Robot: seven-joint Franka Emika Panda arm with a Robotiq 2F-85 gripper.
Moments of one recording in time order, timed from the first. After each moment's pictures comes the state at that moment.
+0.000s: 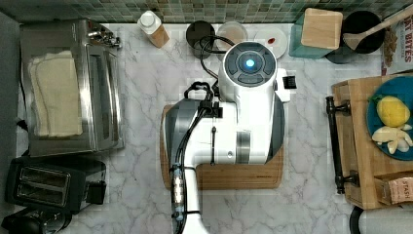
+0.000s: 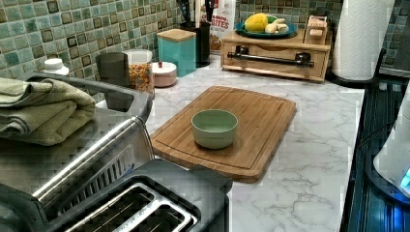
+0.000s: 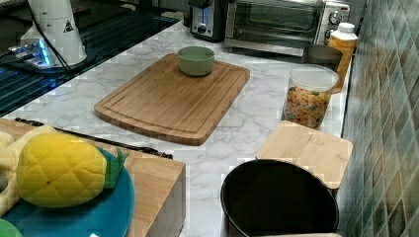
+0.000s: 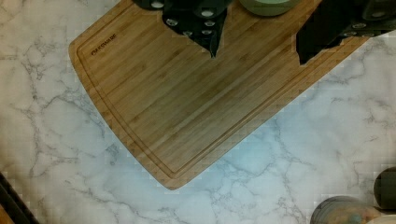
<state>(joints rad) -0.04 0.07 0.00 -1.86 -0.05 0.25 -0.14</state>
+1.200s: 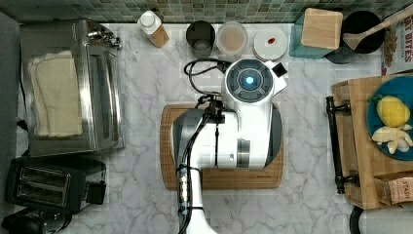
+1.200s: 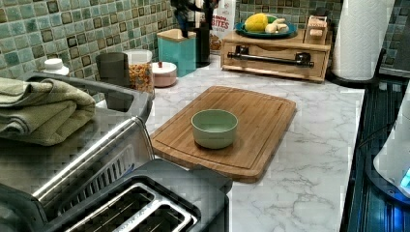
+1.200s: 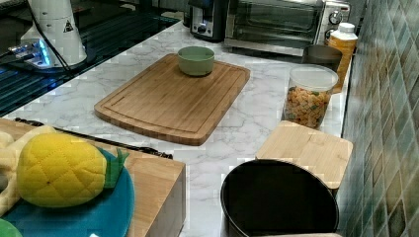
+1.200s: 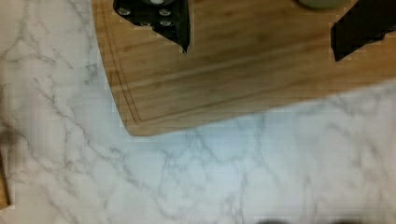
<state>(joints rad) -0.05 0.06 0.00 -1.99 -0.06 0.42 -0.65</state>
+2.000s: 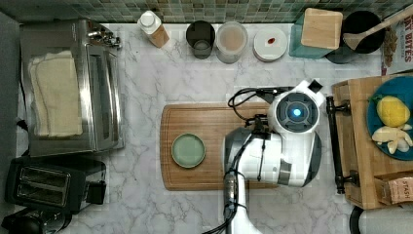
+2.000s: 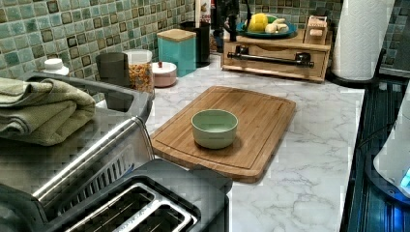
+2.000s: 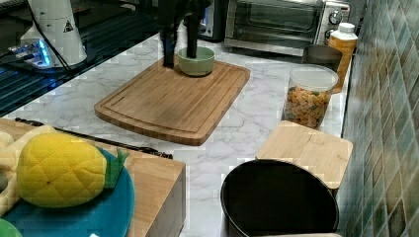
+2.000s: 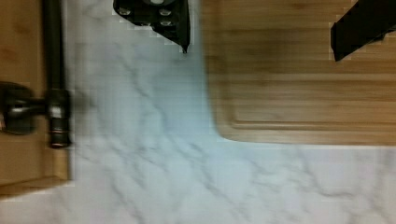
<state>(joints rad) -0.16 0.06 -0.10 -2.18 -0.22 0.70 -0.93</state>
